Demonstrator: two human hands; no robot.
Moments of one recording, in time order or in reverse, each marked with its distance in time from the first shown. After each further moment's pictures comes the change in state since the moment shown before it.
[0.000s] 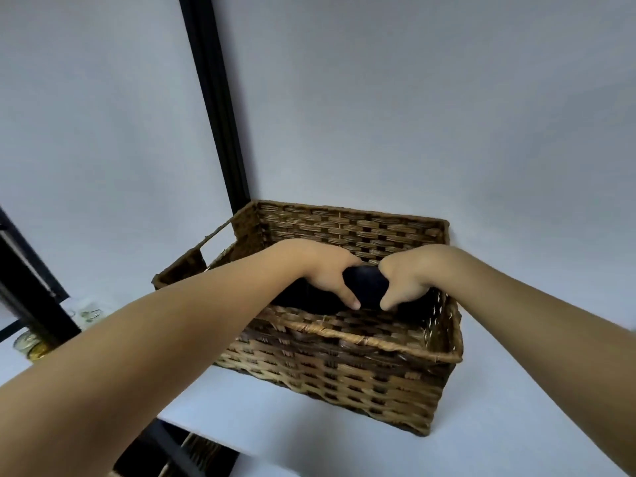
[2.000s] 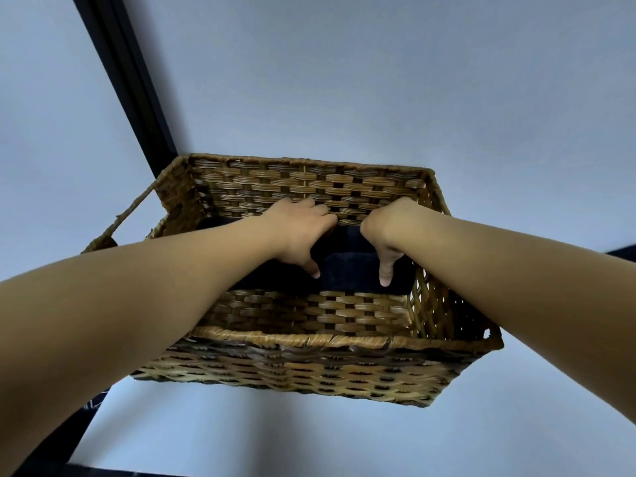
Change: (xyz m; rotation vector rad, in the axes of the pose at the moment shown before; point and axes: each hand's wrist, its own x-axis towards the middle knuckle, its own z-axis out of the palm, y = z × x) left_hand 0.086 -0.059 0.026 0.480 0.169 0.216; right_hand 0.081 0.006 0.008 -0.342 -0.162 0.302
